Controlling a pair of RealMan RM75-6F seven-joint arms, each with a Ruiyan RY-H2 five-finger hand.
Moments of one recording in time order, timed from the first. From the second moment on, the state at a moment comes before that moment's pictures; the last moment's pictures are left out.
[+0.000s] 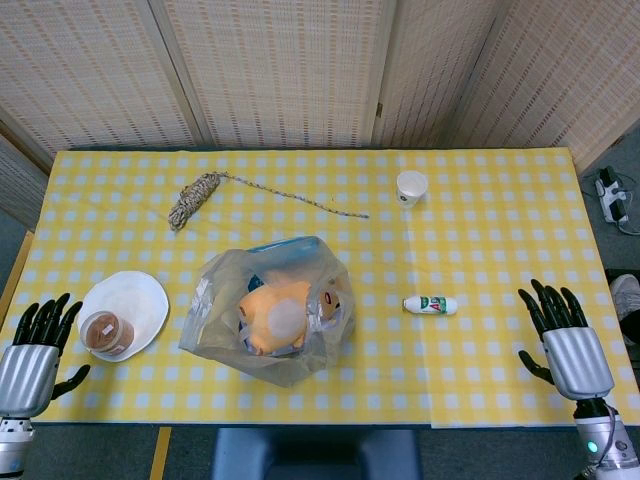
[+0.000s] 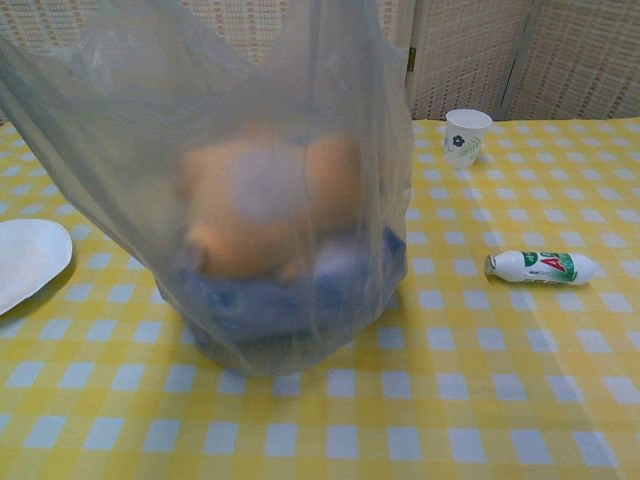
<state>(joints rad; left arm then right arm) -0.08 -1.18 -0.02 -1.56 1.58 1.54 0.18 0.09 -1.16 0.02 -1.61 -1.56 1.47 -0.18</state>
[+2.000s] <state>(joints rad) -0.59 -1.01 0.09 -1.65 1.95 1.41 -1.04 0.08 -1.12 0.00 -1.62 -1.59 1.47 -0.13</state>
